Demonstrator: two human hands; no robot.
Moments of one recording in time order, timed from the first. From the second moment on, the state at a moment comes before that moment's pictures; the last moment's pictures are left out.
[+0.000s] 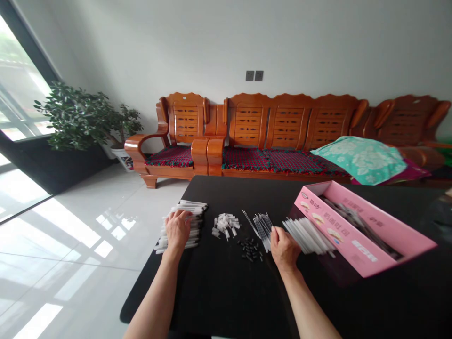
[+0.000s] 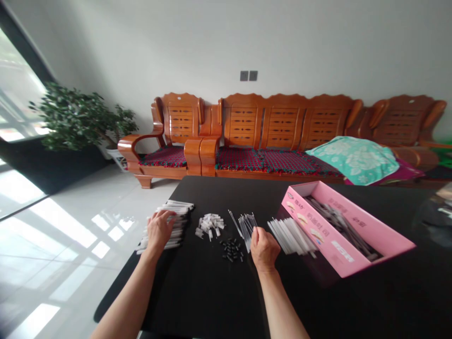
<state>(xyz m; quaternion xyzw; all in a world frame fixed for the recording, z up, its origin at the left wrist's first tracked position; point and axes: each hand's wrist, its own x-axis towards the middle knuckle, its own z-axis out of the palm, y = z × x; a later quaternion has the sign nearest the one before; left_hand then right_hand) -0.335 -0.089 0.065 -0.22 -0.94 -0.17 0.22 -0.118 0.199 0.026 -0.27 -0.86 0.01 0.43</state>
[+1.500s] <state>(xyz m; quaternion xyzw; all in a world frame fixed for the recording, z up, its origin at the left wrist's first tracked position) -0.241 0.044 0.047 -0.11 -0.47 -0.83 -0.27 -0.124 0.155 0.047 -0.04 -0.90 0.11 0.43</state>
